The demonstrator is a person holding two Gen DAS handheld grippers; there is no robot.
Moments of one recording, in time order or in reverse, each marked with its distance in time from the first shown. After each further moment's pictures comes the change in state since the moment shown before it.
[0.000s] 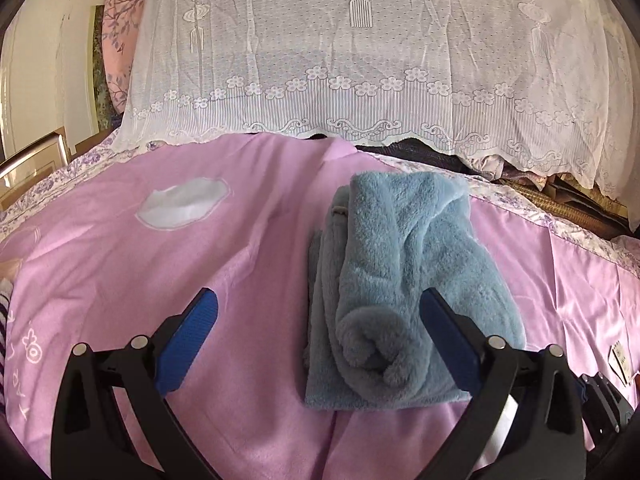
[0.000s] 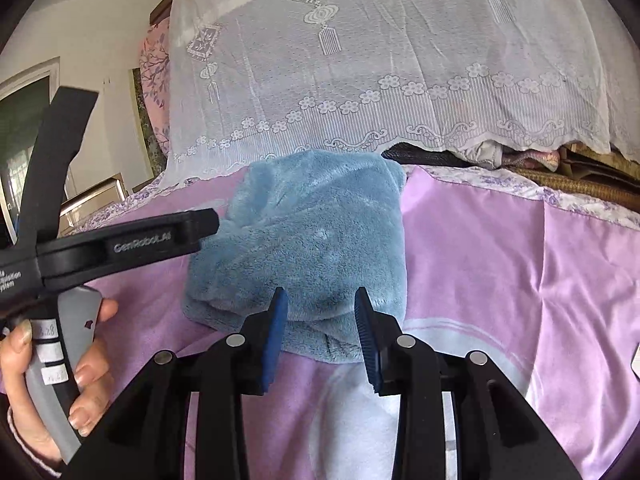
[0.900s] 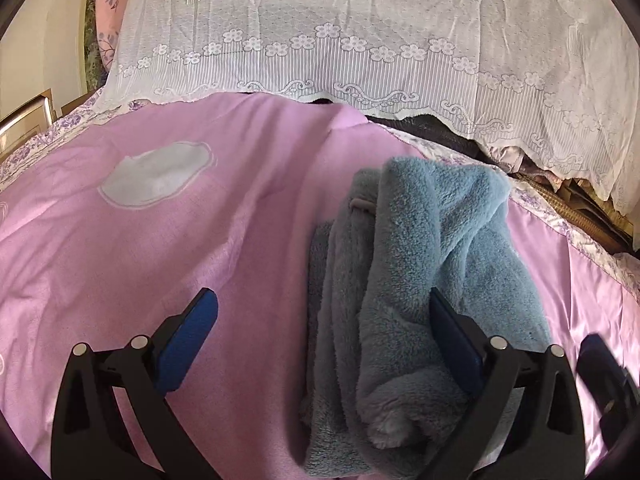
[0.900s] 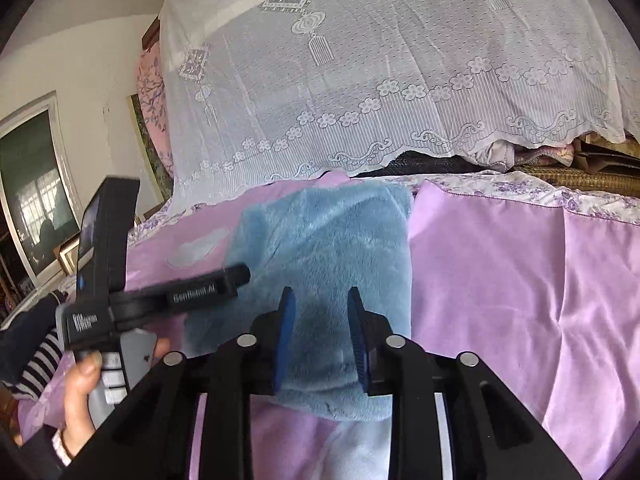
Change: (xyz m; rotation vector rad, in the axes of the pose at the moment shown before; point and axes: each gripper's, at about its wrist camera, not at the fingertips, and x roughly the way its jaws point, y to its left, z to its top) left arm 0.072 0.013 0.011 -0.066 0.143 -0.041; right arm 0.022 -0.025 0.039 0.119 -0.019 0.080
